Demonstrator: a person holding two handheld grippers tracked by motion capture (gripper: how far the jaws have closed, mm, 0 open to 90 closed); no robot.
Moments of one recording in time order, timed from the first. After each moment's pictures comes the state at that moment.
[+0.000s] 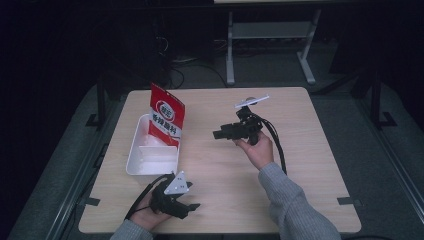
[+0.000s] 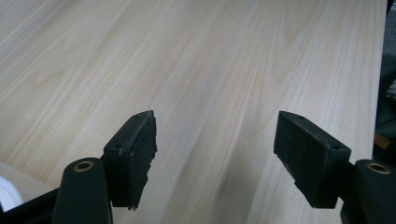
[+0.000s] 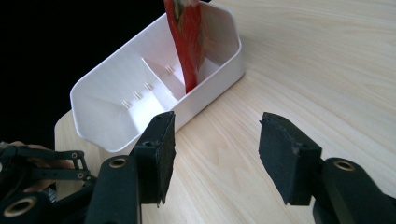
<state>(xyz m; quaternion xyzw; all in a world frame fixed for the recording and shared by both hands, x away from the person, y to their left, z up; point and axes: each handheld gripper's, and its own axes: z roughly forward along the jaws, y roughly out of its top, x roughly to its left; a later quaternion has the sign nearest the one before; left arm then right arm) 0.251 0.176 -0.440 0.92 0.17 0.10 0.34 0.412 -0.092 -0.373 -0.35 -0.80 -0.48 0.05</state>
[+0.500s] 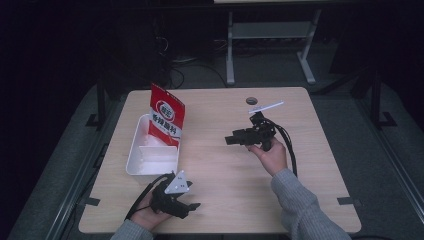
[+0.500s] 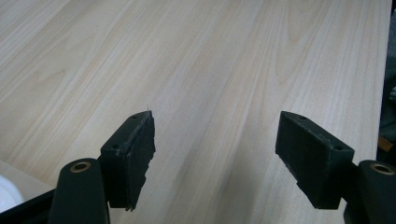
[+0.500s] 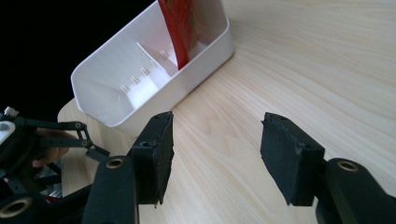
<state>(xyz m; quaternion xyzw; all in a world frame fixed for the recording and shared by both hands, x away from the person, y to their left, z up) 0.252 0.176 -0.440 0.92 0.17 0.10 0.34 0.398 -0.127 -0.382 -0.37 -0.80 -0.48 0.06</state>
